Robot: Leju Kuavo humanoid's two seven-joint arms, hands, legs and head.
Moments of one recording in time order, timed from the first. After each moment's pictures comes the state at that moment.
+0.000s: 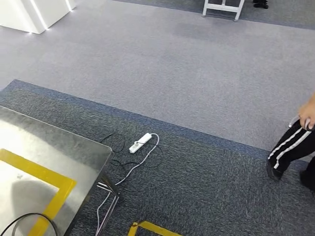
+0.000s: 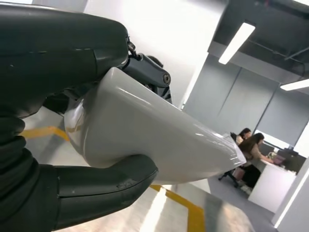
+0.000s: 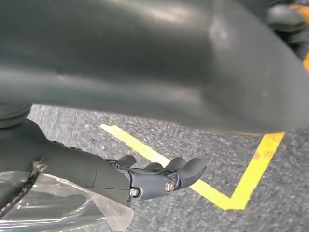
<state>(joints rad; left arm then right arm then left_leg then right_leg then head) 0.27 -0.10 0.58 -1.90 -1.07 0.40 -0.14 -0.07 0.18 1.55 0.02 -1.51 -0.37 -0.37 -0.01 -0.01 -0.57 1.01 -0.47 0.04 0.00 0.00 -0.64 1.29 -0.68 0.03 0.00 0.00</state>
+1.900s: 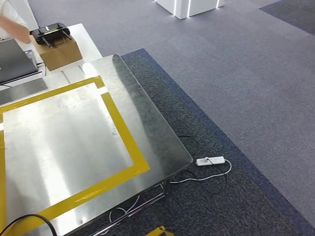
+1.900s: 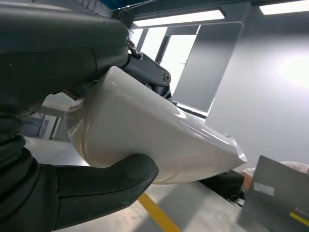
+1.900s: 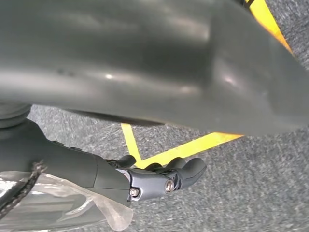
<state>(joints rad) 0.28 -0.07 0.57 -1.89 -1.11 0.39 -0.14 -0.07 0.18 1.55 0.02 -1.48 -0.35 -0.37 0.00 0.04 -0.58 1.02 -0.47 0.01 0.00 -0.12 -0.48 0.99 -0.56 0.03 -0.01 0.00</state>
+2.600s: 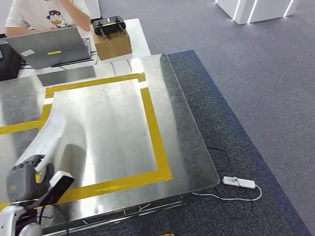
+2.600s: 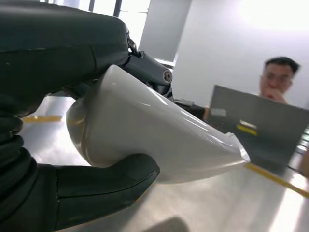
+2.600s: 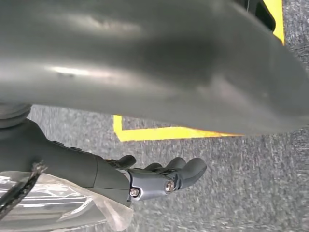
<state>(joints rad) 0.15 0.04 0.07 -1.63 -1.08 0.32 -0.16 -0.08 0.18 1.55 0.02 -1.44 -0.36 -0.35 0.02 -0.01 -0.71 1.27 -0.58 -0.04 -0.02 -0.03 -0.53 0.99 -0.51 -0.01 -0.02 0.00</state>
